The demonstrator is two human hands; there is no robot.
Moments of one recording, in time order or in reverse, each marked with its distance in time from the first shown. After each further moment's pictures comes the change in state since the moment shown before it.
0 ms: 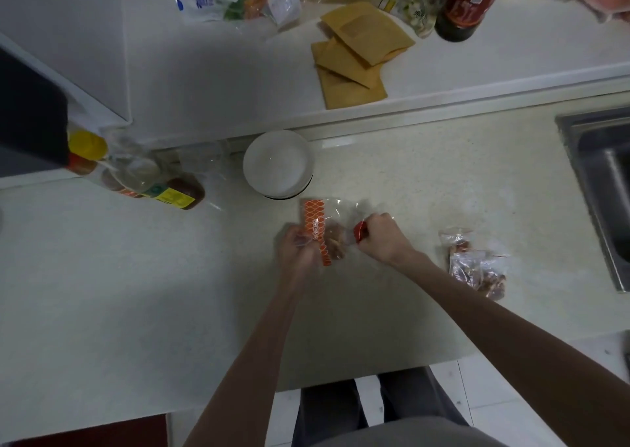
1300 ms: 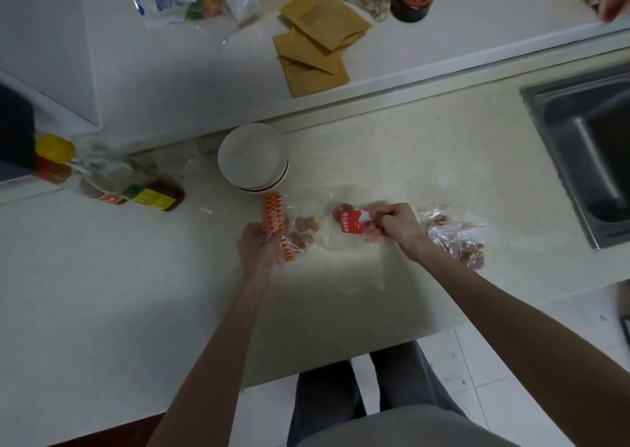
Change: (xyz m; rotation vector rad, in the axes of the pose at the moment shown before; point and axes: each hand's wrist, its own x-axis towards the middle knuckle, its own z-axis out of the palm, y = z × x) left_hand 0.026 -0.028 -0.045 0.292 0.156 0.009; right_hand -0.023 0.063 0.000 0.960 0.101 0.302
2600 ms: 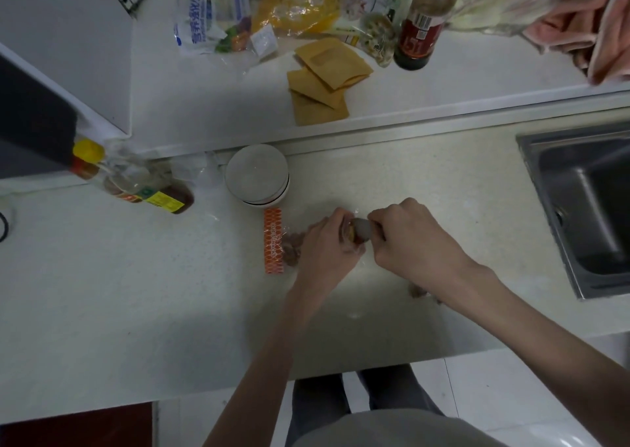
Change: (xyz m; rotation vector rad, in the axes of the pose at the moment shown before) left_hand -0.109 0.096 0.078 0.465 -0.231 0.683; right_hand -0.134 -0.132 -0.038 -1.118 -0.087 -0.664
